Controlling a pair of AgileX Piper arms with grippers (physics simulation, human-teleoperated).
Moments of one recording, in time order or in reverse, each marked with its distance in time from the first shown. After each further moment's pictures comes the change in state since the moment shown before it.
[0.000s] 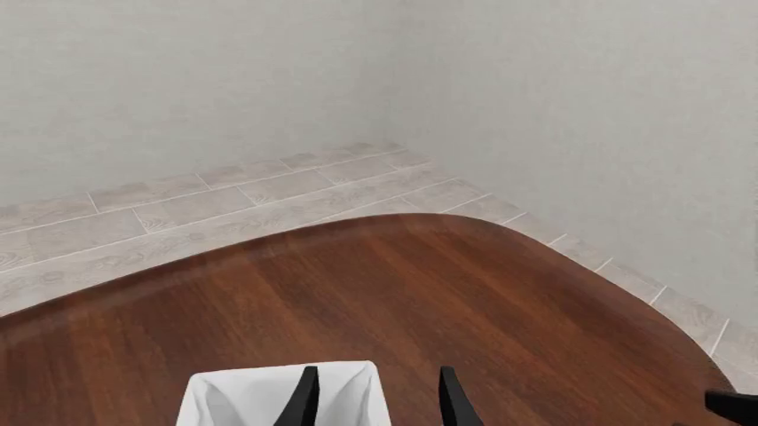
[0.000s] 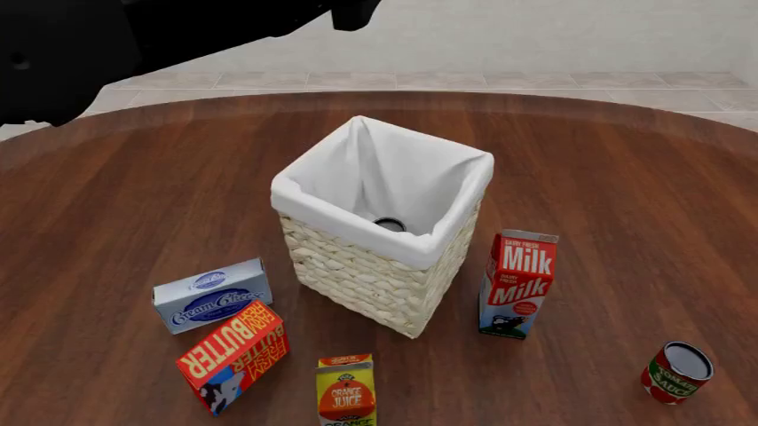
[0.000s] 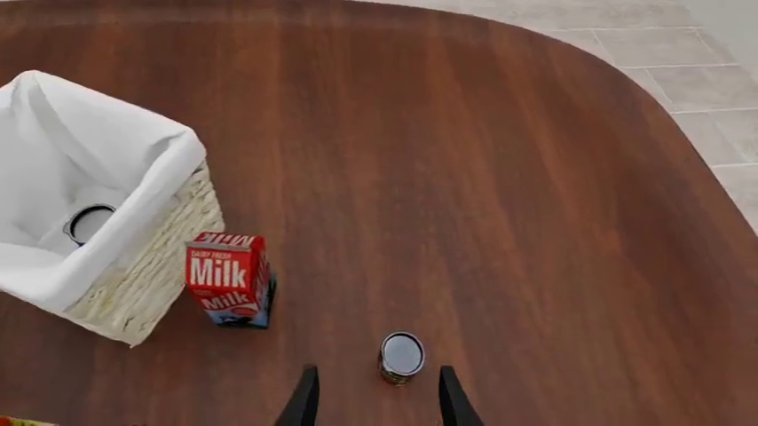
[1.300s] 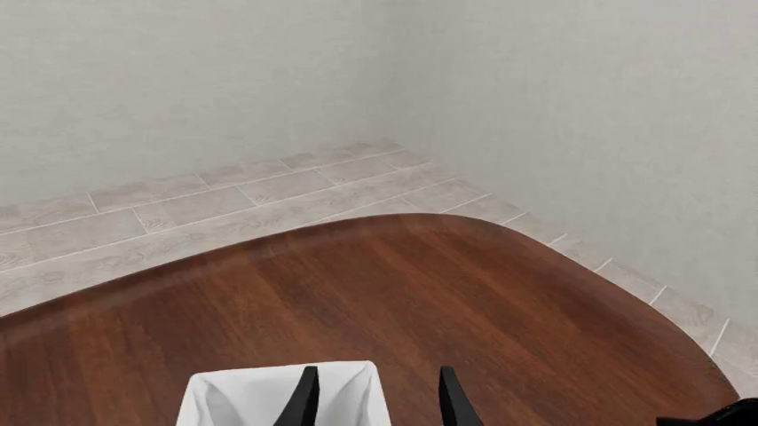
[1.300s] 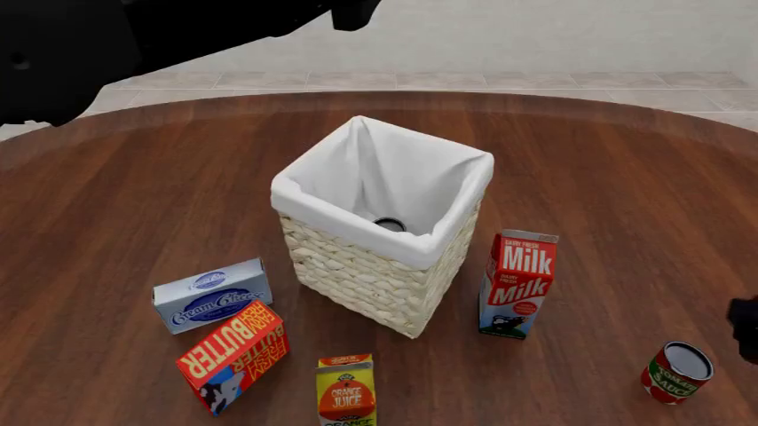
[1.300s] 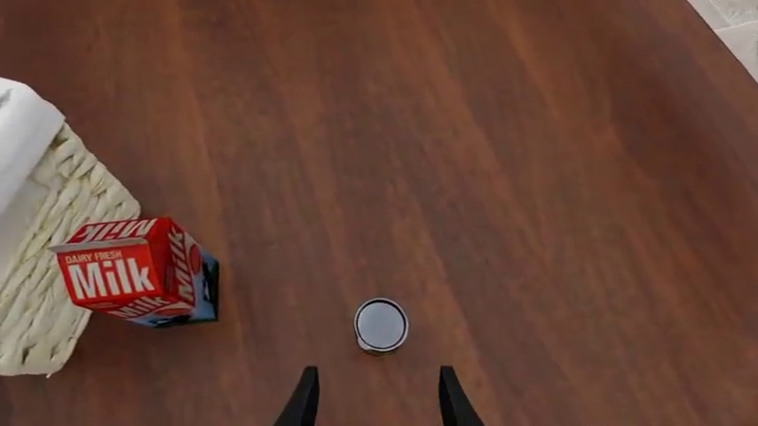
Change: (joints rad) left arm 0.000 0.000 0.000 0.000 0.000; right arm -0.160 0.050 0.309 -0.201 0.044
